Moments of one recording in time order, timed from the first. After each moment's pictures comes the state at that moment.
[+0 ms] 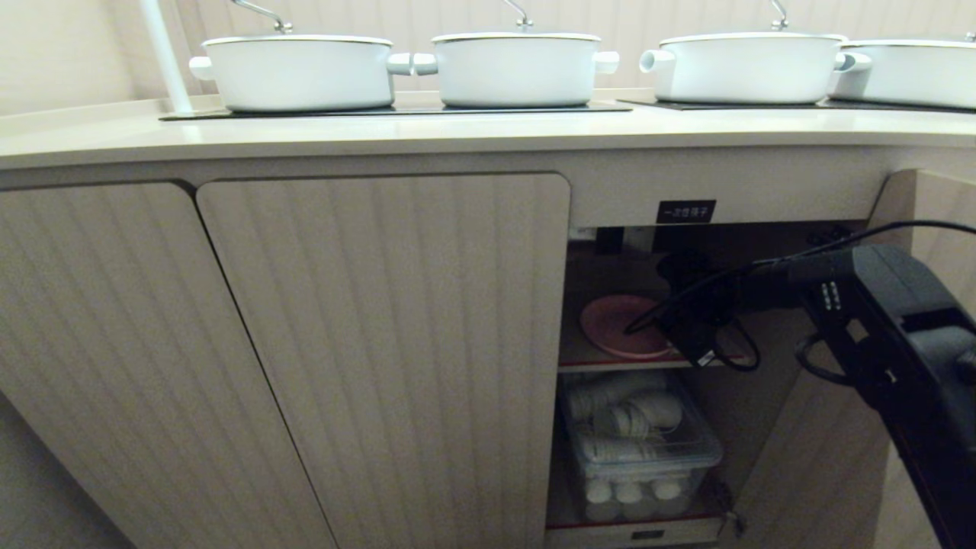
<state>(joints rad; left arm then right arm) 0.00 0.00 0.00 0.00 0.00 0.00 0.15 2.53 -1.93 0.35 -0.22 1.10</state>
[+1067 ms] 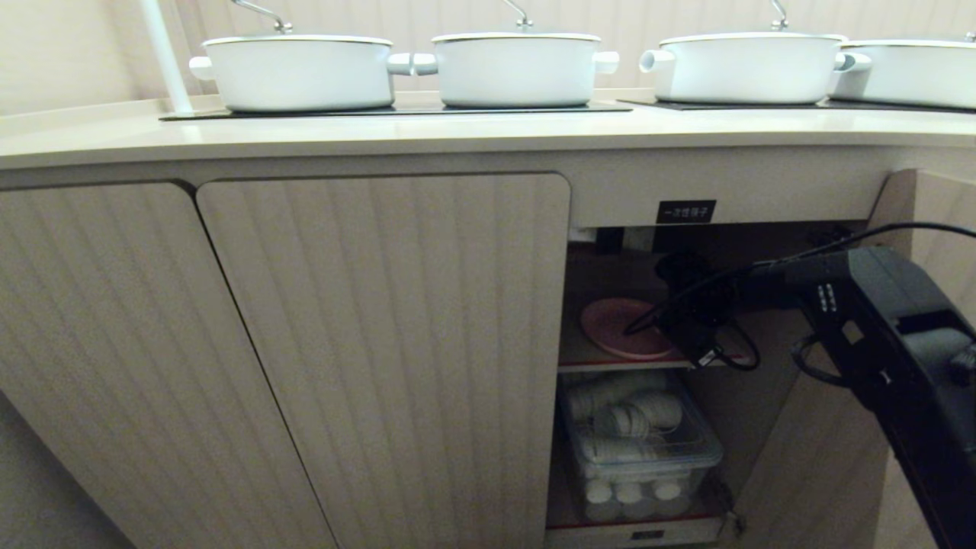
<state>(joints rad) 0.00 0.00 0.00 0.00 0.00 0.00 0.15 2.54 -1.94 0.35 -0.26 1.09</state>
